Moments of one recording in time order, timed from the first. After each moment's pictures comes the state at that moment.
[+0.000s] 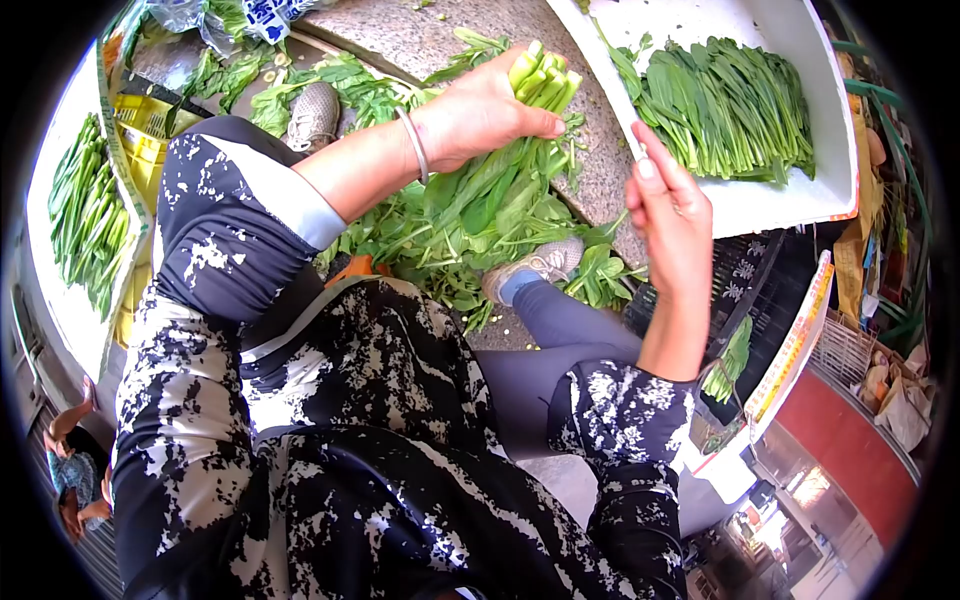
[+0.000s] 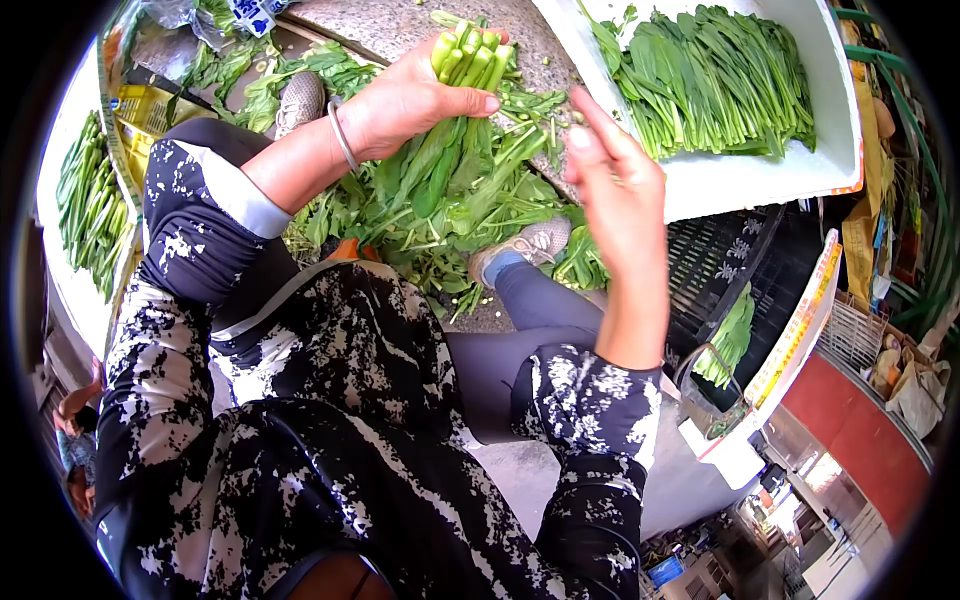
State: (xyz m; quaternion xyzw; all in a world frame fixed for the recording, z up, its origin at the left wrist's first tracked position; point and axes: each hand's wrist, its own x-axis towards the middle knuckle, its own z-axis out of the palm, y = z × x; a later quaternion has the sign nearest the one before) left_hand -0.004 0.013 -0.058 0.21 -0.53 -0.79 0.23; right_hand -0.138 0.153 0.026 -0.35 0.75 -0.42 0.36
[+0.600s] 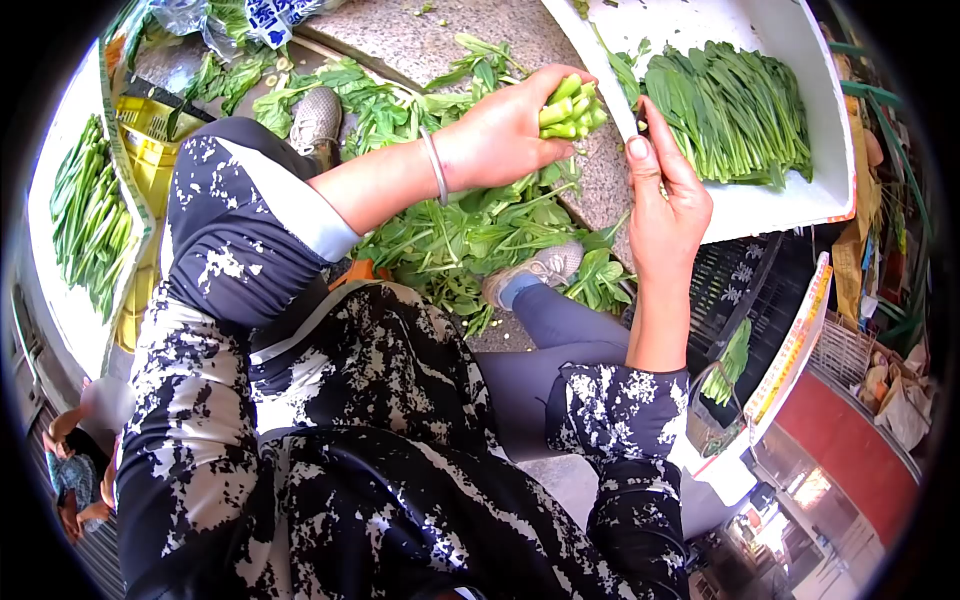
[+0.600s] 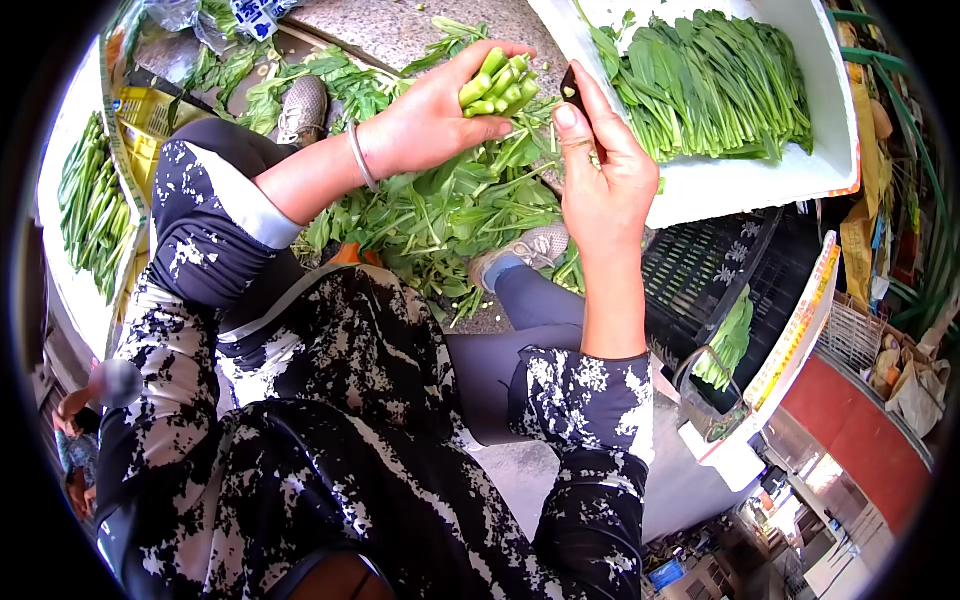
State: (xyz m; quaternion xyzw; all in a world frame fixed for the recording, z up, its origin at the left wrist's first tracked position) left_hand -0.003 0.022 -0.042 0.19 -0.74 -0.60 0.26; right_hand -0.128 0.133 0.013 -0.49 0.70 -0.47 0.19
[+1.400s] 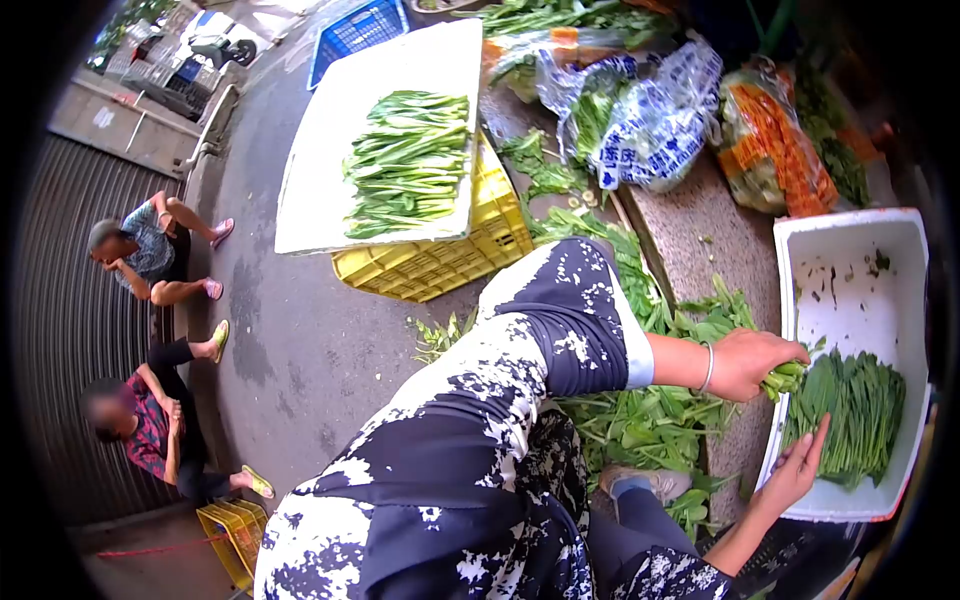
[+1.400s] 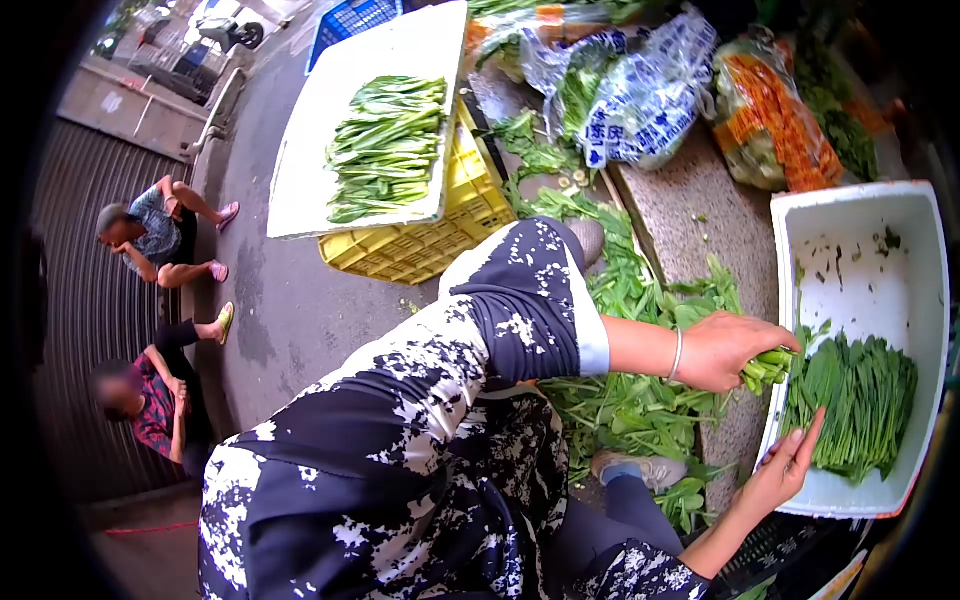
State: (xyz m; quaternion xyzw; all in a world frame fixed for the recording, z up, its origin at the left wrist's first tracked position) left_hand 0.011 0.003 -0.014 0.20 -0.80 -0.44 0.36; right_hand -0.139 0.138 0.016 -0.36 0.74 -0.53 0.20
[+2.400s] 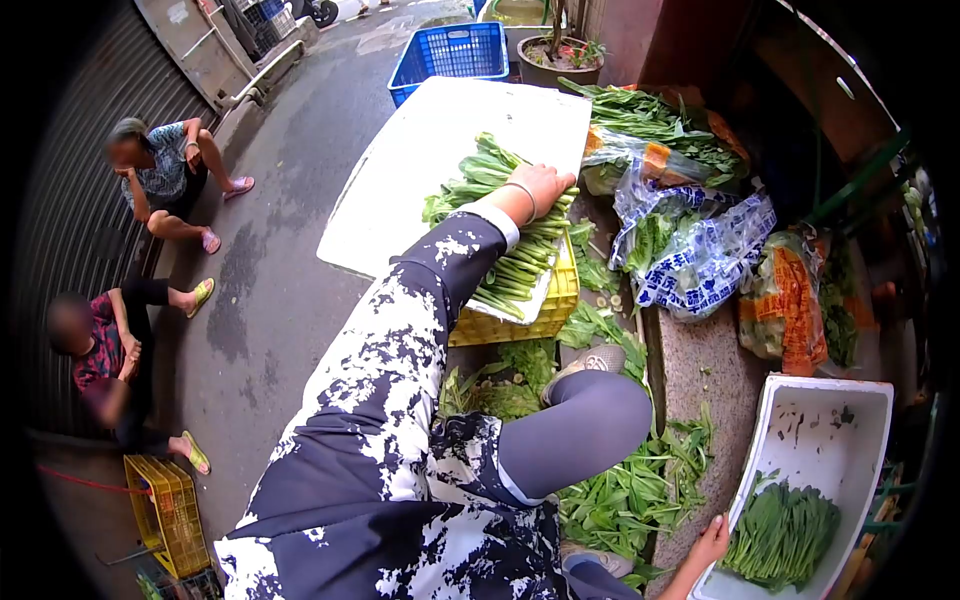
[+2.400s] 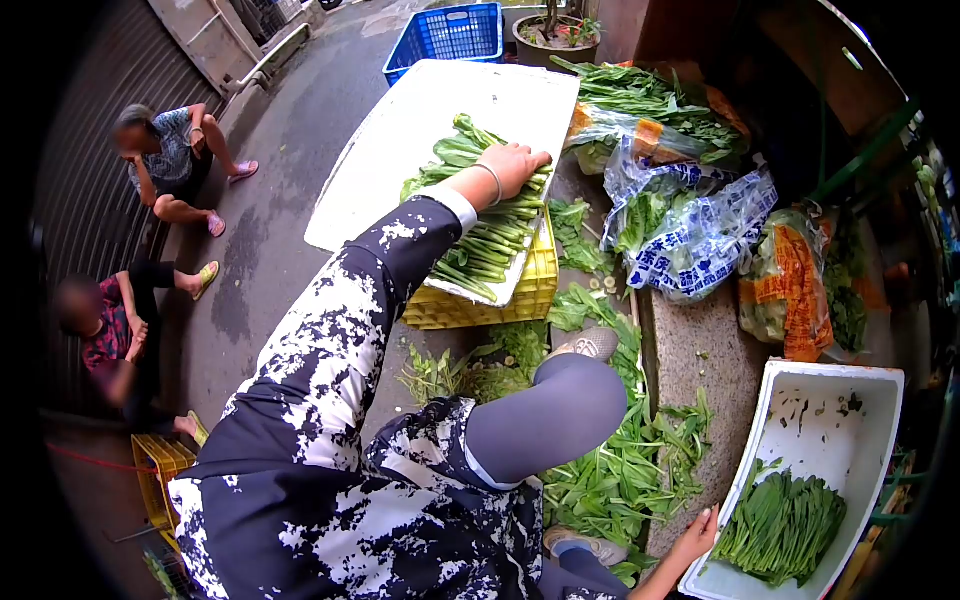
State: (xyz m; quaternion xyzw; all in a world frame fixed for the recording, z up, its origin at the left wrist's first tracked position) left_hand 0.435 -0.181 -0.007 0.65 -0.76 0.04 -0.01; right_hand -0.156 0.130 -0.085 -0.41 0.79 -0.40 0.21
